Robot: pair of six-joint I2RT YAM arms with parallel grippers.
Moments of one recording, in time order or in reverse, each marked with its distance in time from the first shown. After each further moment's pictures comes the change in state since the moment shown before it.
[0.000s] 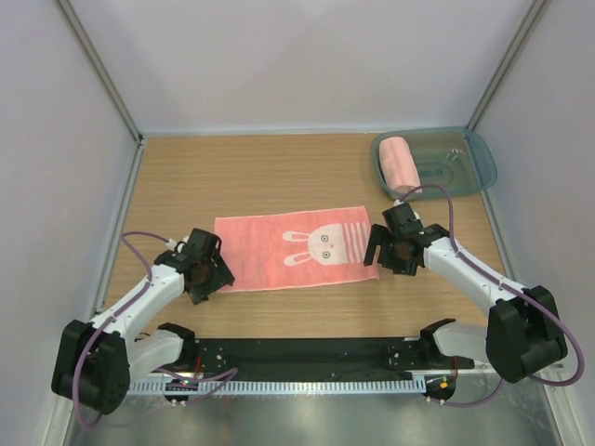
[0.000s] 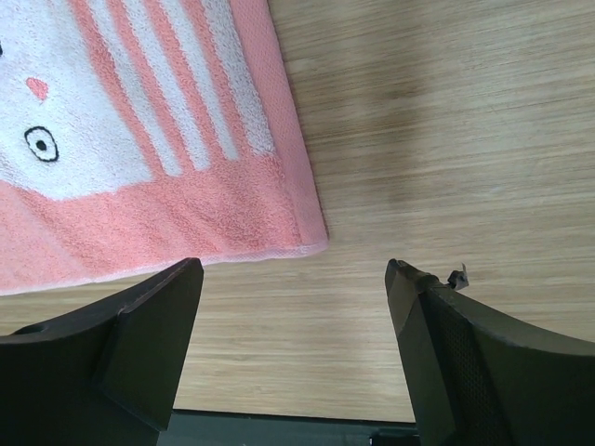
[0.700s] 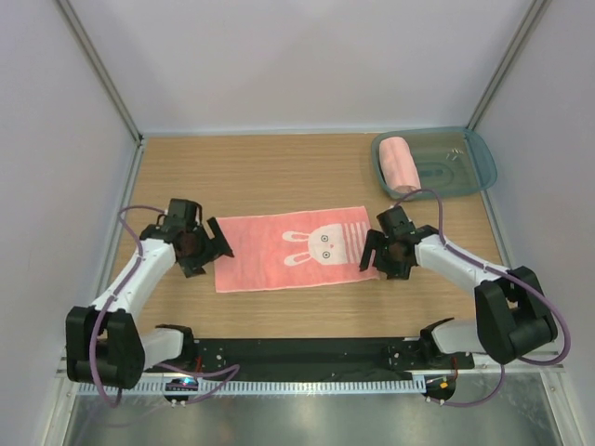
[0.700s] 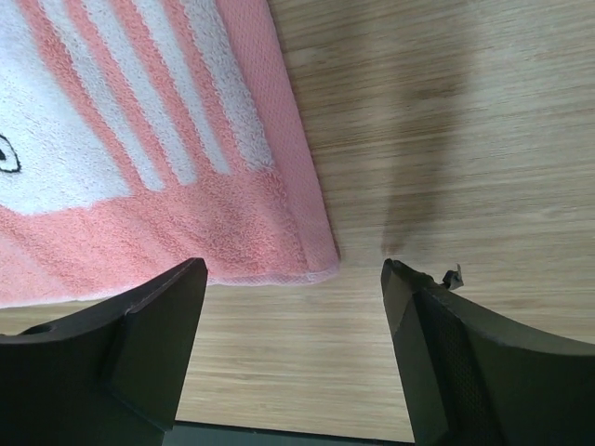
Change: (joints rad) left arm 0.257 0.148 0.233 -0.005 0.233 0.267; right arm 0.000 0.110 -0.040 0.098 -0.049 0.029
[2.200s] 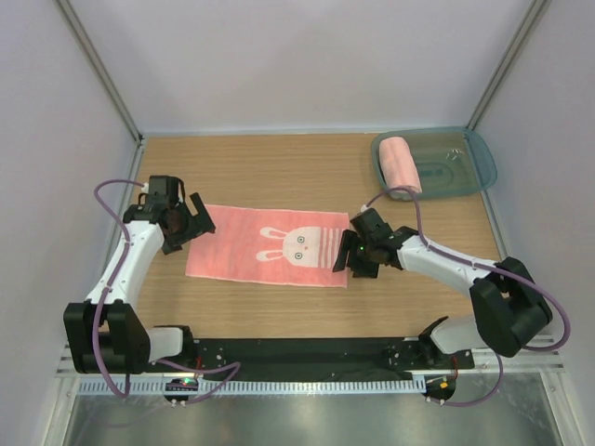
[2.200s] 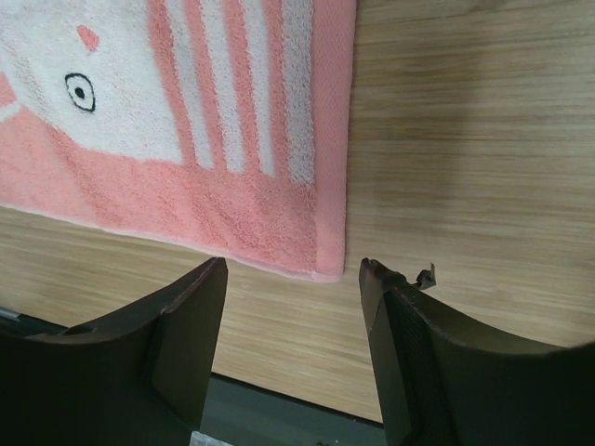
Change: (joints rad) left arm 0.064 0.053 0.197 -0.060 -0.123 0.132; right arm 0.221 0.020 0.059 0.081 -0.078 0.163
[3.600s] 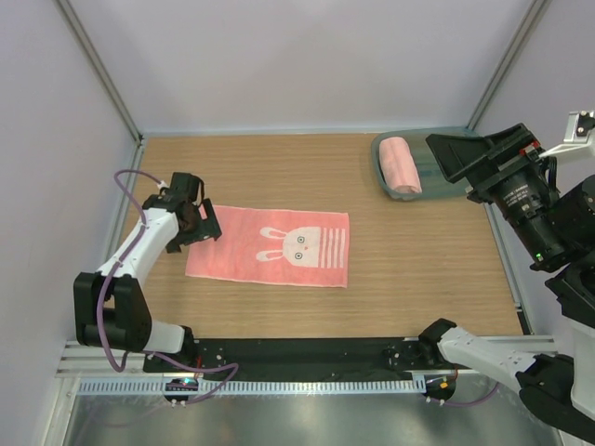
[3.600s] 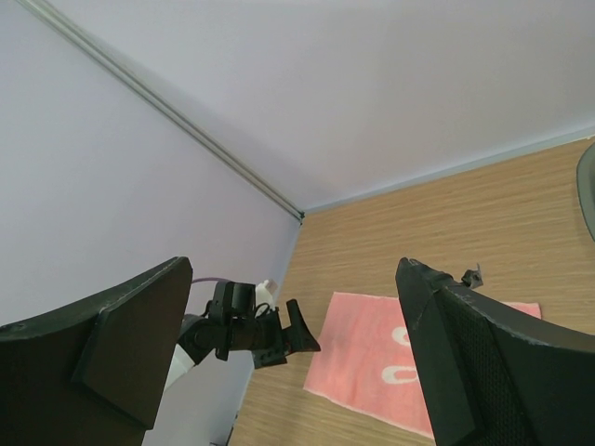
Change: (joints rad) left arm -0.107 0.137 0.039 -0.041 -0.179 0.023; right arm 0.000 -0.411 1.118 -0.362 0.367 -0.093
